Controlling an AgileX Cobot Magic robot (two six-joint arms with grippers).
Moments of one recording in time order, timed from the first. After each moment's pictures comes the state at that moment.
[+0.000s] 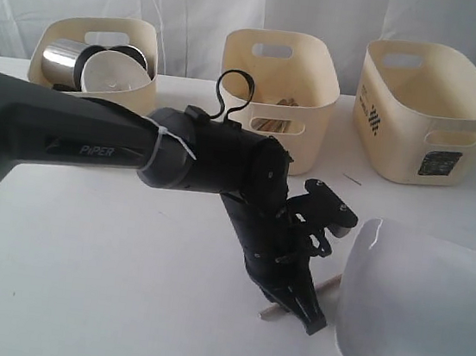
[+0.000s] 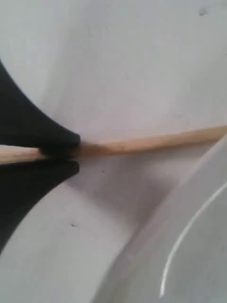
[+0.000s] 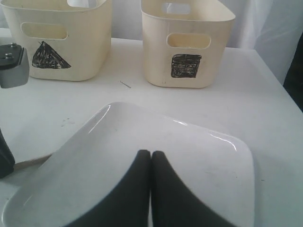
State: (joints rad) left arm -0.92 2.14 -1.55 -0.32 0.73 0.42; right arm -0.01 0.01 -0.01 -0.13 0.35 0.11
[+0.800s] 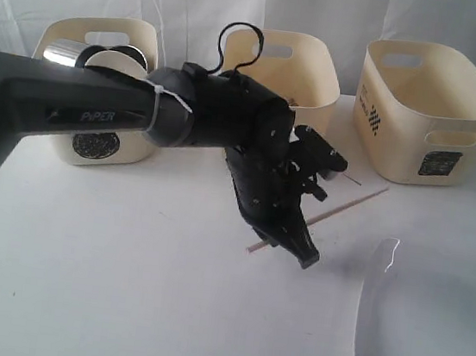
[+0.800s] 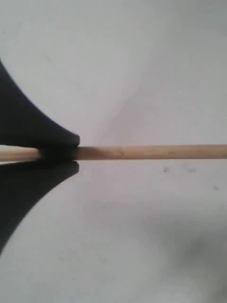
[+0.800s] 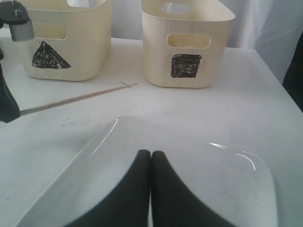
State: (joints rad) left arm -0.87 2.15 -1.72 -0.03 0.82 0.18; right arm -0.01 0.01 -0.01 -0.13 0.35 0.11
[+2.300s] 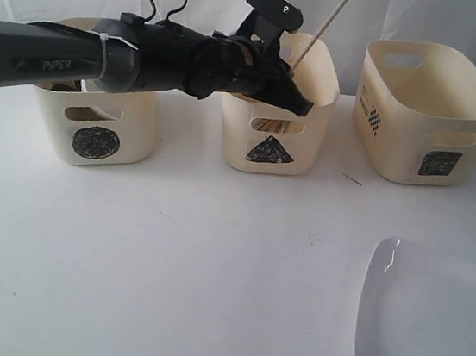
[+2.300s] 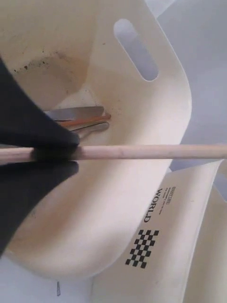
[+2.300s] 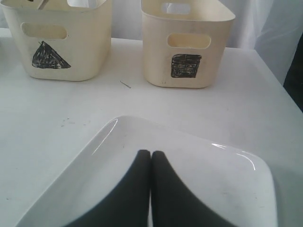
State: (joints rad) left arm -0.66 2.17 -1.80 -0.03 0.08 0.20; right arm -0.01 0.01 -0.01 -0.13 0.35 0.11
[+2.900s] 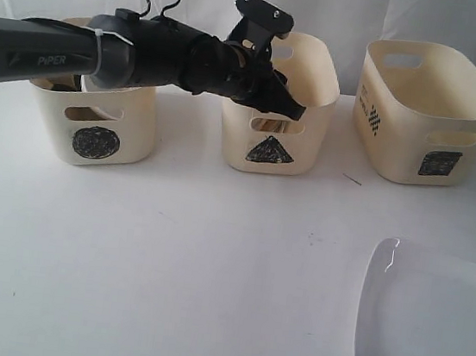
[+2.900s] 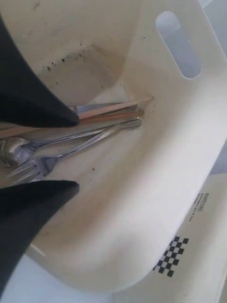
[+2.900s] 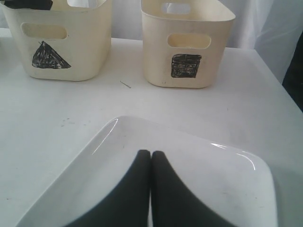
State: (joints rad) left arm -0.65 2.17 -1.80 -0.03 0.20 0.13; right arm -0.01 0.01 -0.01 -0.13 0.35 0.11
